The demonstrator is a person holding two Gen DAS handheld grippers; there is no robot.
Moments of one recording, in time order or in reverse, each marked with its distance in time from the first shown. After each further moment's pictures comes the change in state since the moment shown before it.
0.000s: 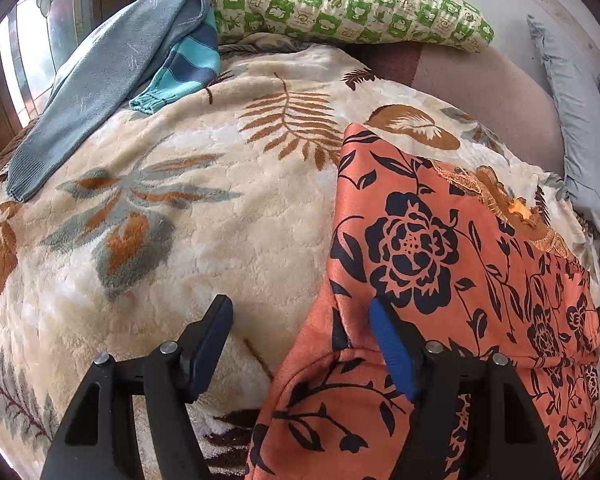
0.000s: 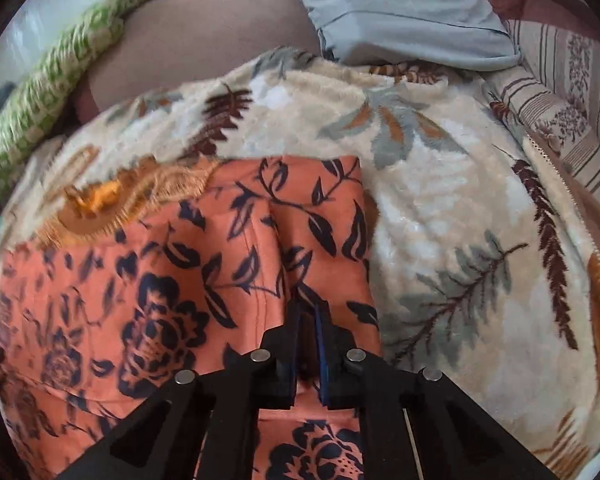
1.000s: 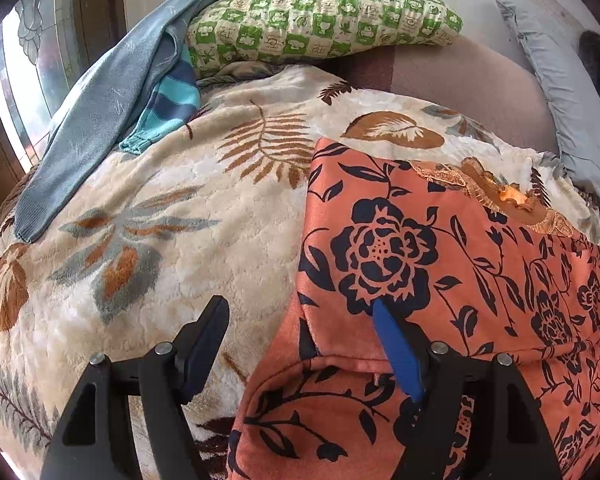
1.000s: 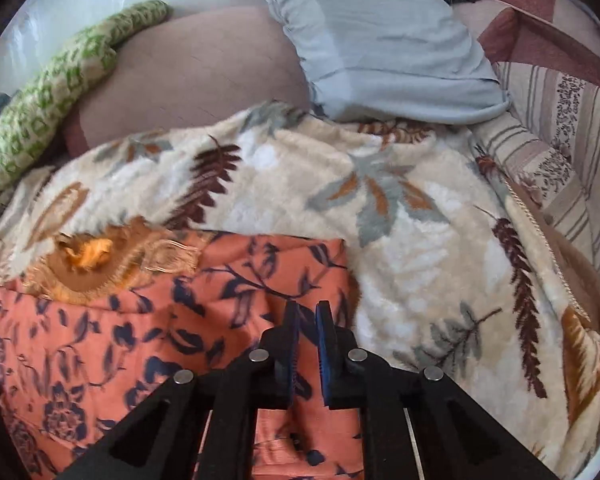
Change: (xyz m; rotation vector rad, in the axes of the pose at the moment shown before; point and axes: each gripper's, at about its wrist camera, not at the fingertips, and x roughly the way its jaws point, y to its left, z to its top) left arm -0.005 -0.026 -0.005 0.125 -0.086 0.055; right arm -0.006 0.028 0.028 -0.088 -0.073 -0.008
